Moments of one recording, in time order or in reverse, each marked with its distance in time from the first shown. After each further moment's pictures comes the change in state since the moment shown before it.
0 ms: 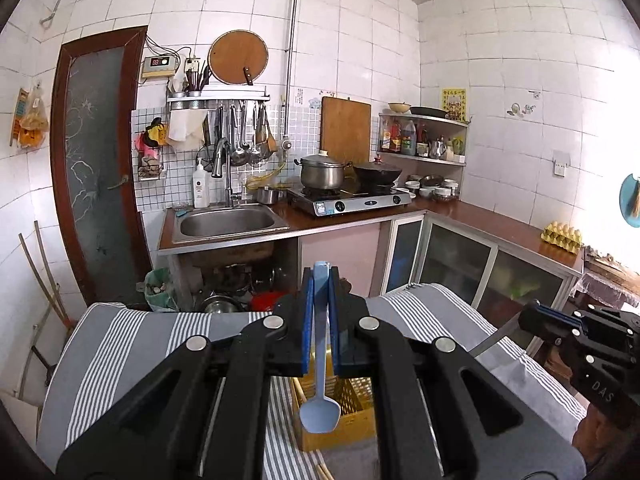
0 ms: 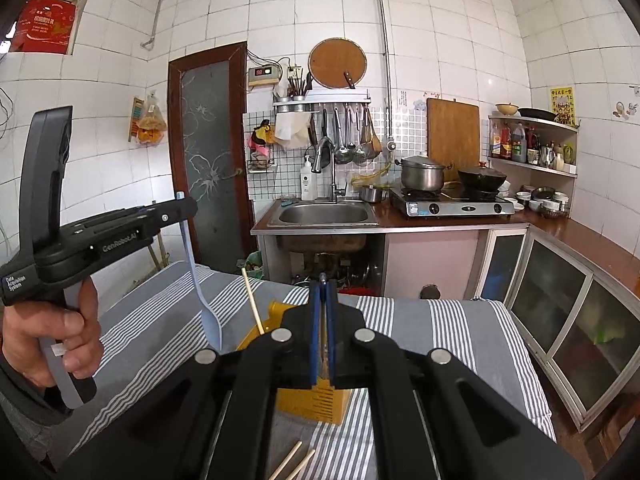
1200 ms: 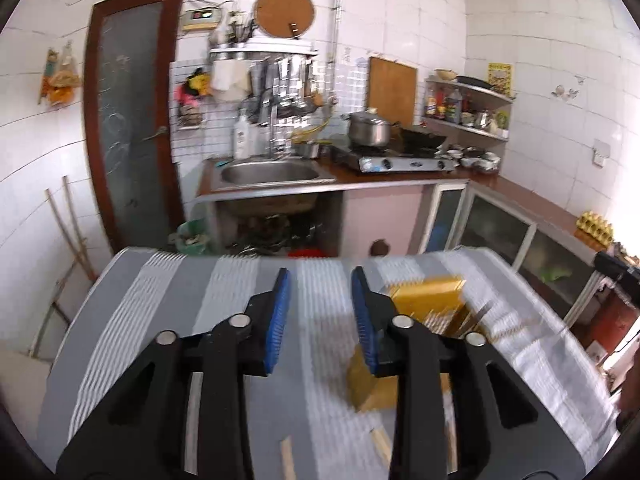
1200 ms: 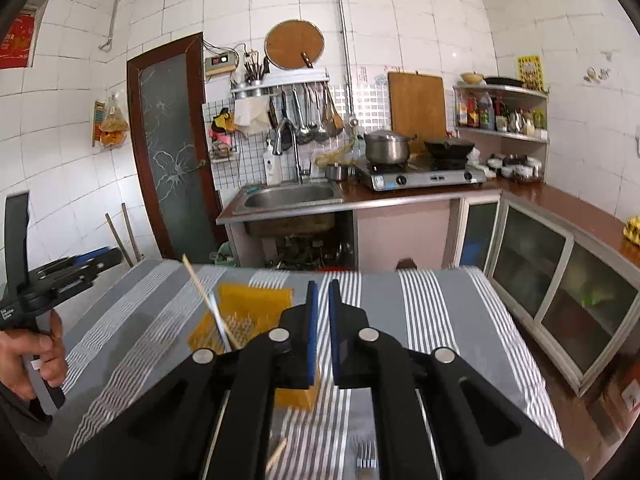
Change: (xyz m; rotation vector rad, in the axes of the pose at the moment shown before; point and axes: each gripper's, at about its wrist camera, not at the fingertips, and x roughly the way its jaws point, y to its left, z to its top) left arm 0.008 0.070 -0.074 -0.075 0.151 0.148; right arm 0.014 -0.042 -0.032 0.100 0.070 -0.100
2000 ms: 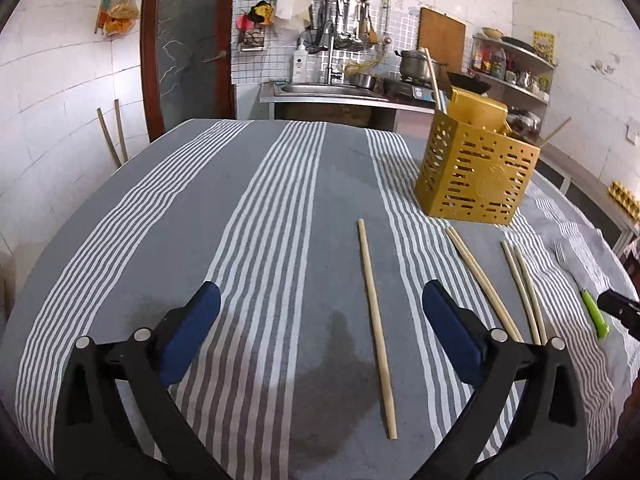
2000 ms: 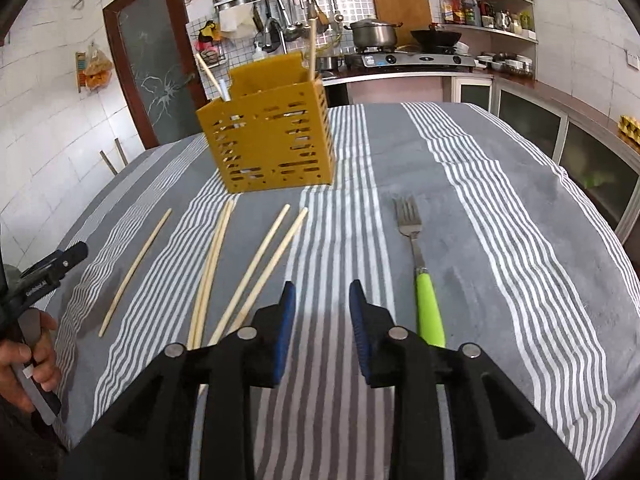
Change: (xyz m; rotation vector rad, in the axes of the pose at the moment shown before) left arm -0.058 0.040 -0.200 -0.069 0.164 0.123; right arm -0.026 0.026 -0.206 0.096 0.299 -0.007
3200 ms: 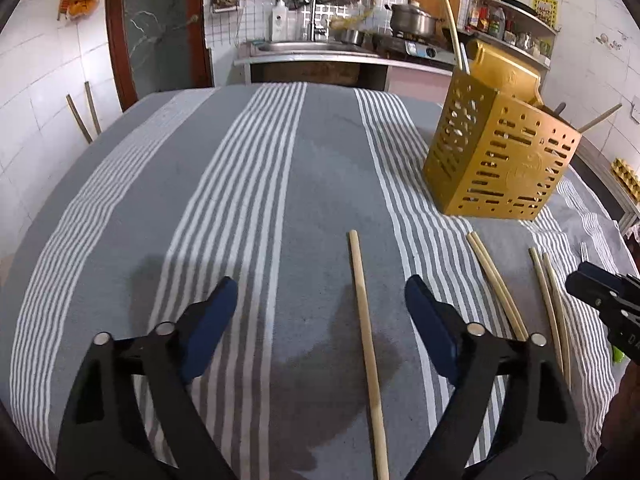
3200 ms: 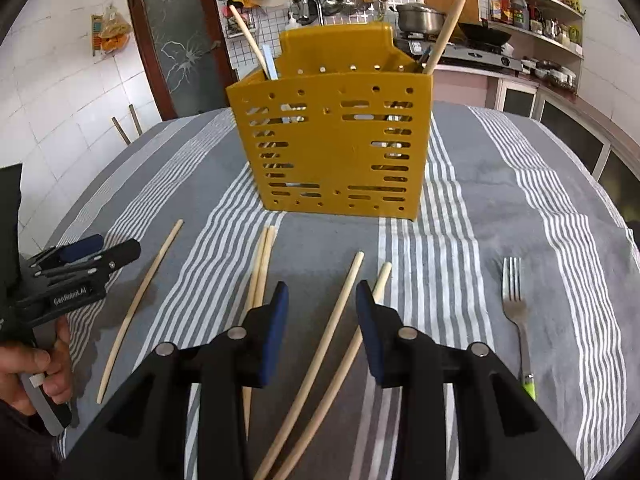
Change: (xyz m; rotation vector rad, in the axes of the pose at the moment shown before) left arm 0.089 -0.015 0.038 0.036 0.179 -0.037; right arm 0.089 0.068 0.054 -0.093 0.101 0.039
